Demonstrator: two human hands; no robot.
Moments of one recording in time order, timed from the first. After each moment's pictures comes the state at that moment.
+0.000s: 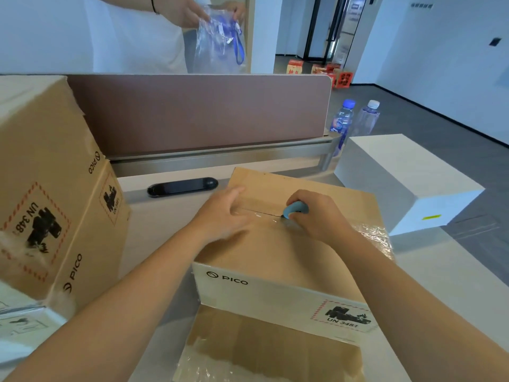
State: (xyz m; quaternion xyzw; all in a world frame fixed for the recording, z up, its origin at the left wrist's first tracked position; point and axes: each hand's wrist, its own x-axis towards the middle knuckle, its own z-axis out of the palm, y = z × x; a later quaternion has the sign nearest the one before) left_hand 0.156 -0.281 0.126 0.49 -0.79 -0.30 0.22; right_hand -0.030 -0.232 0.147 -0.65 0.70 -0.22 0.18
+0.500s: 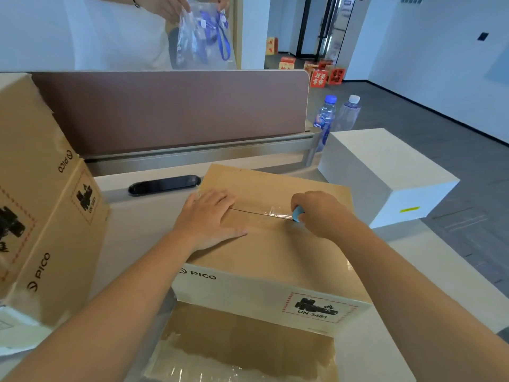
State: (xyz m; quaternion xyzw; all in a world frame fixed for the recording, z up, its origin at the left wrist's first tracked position) left_hand 0.133 -0.271 0.113 0.49 -0.87 -0.08 0.01; right_hand -0.079 -0.216 0.155 -0.70 0.71 0.00 0.07
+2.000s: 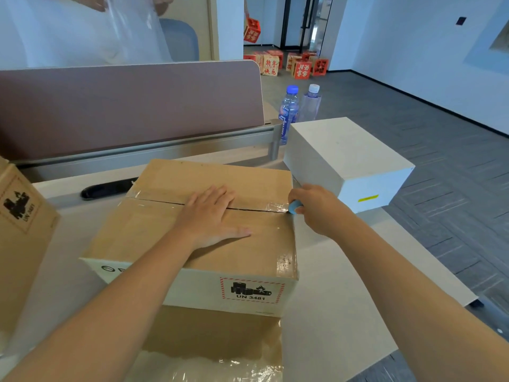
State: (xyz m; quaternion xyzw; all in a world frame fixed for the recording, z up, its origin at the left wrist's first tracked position) left_hand 0.022 -0.255 0.110 0.47 -0.88 -0.09 -0.02; right_hand -0.183 -0.186 0.148 -0.69 0.72 -0.04 0.07
